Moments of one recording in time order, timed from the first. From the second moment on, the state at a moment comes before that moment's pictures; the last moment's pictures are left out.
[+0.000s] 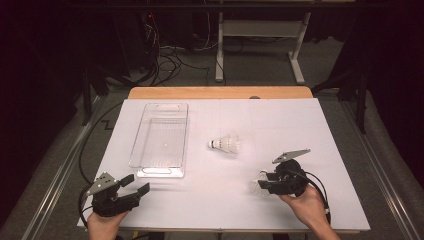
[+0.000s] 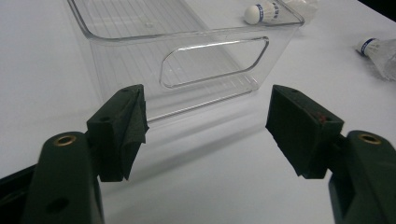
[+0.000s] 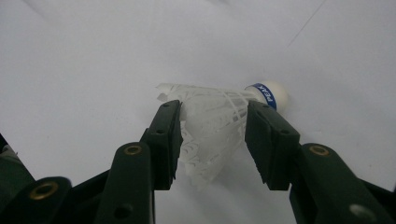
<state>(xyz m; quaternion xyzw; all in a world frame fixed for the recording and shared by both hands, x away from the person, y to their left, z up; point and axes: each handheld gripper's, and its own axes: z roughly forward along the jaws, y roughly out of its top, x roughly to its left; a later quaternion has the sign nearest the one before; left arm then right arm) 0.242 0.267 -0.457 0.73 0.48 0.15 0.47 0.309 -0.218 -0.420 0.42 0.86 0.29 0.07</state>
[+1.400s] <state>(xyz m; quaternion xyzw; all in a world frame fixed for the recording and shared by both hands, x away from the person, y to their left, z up) 0.242 0.267 -0.457 0.73 0.48 0.14 0.46 0.328 -0.228 -0.399 0.43 0.85 0.29 0.11</state>
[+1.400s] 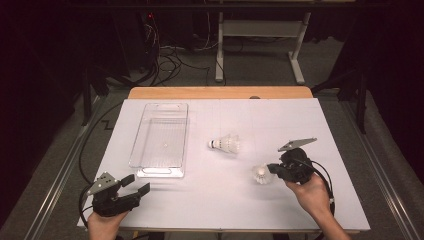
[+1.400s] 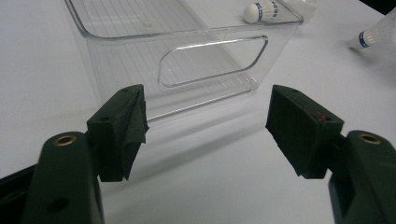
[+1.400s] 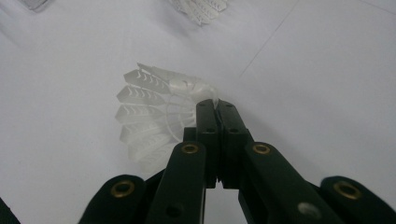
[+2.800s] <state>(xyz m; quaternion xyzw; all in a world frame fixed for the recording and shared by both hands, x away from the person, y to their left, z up) 0.242 0.266 -0.457 0.73 0.47 0.14 0.47 0.388 -0.210 -0.400 0.46 0.83 0.30 0.09</state>
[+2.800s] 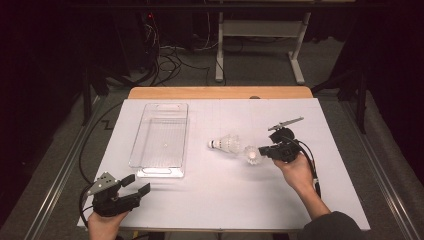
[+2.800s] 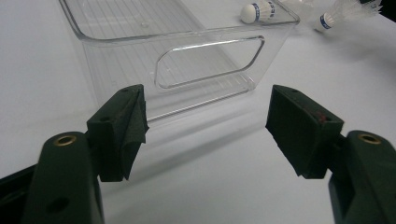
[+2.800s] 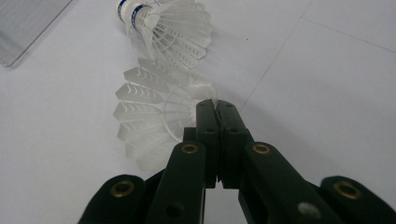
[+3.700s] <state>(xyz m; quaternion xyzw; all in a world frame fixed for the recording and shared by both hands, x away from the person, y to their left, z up) 0.242 0.267 -0.457 0.73 0.47 0.14 0.47 0.393 -0.217 -0.405 0.47 0.82 0.29 0.11</state>
